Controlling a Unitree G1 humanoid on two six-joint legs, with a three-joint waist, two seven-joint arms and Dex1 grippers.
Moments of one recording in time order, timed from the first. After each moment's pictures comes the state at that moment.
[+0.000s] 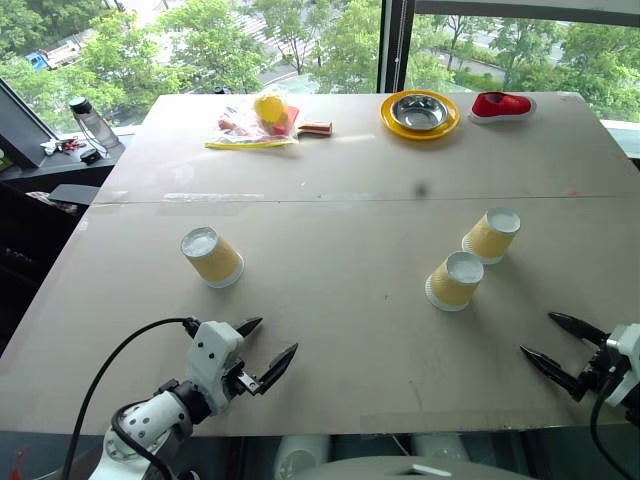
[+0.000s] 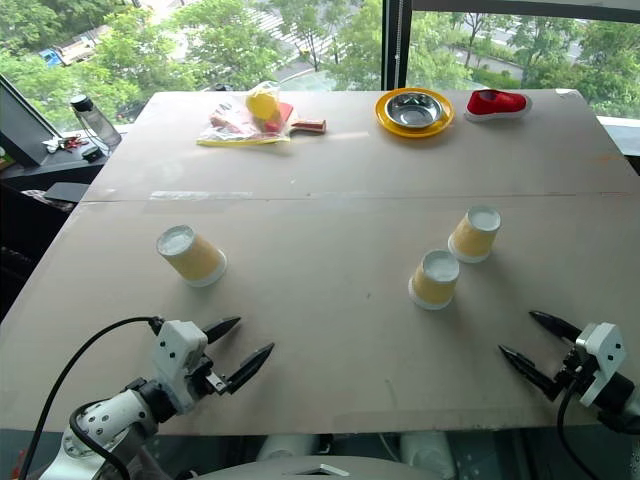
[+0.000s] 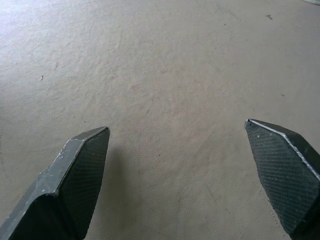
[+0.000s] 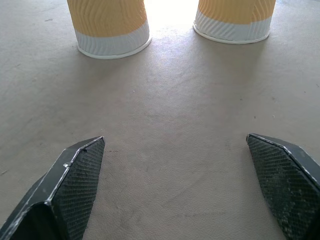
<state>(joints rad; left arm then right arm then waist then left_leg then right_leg) 0.53 0.51 0.15 -0.50 -0.34 0.19 -0.66 0.31 -0.60 -0.41 0.18 0.47 -0.20 1.17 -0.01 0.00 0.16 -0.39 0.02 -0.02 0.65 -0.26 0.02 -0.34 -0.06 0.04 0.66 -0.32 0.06</state>
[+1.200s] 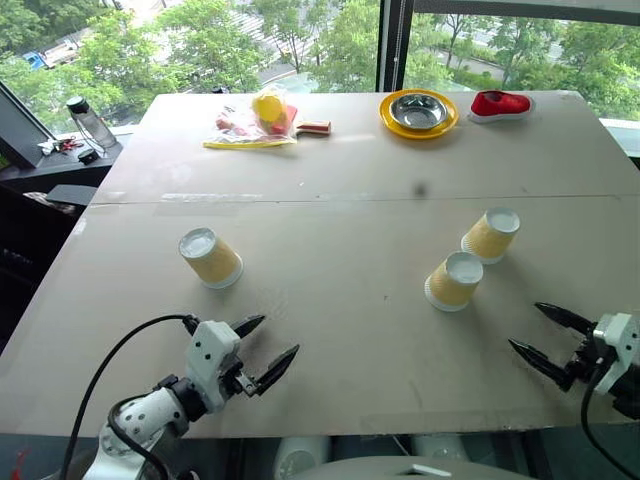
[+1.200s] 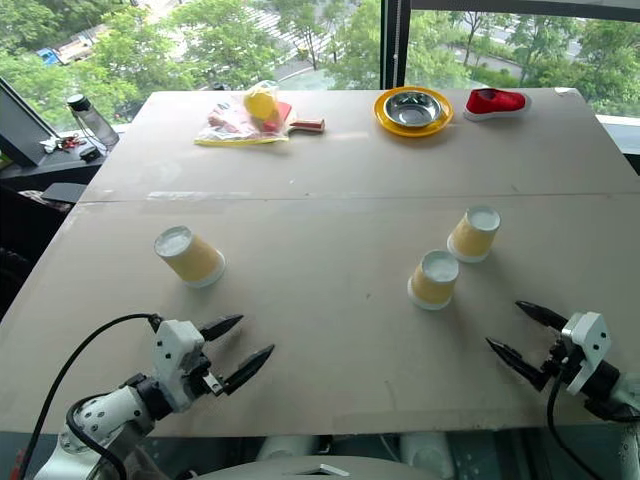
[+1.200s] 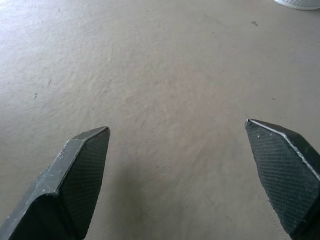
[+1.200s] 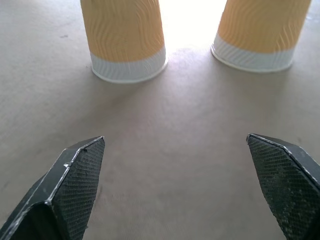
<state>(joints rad) 0.51 0.56 0.16 -0.47 -0.41 0.16 -0.78 0.26 -0.60 -0.35 0.07 0.47 -0.15 1.13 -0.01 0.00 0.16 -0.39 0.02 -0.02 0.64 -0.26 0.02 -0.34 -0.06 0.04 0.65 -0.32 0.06</state>
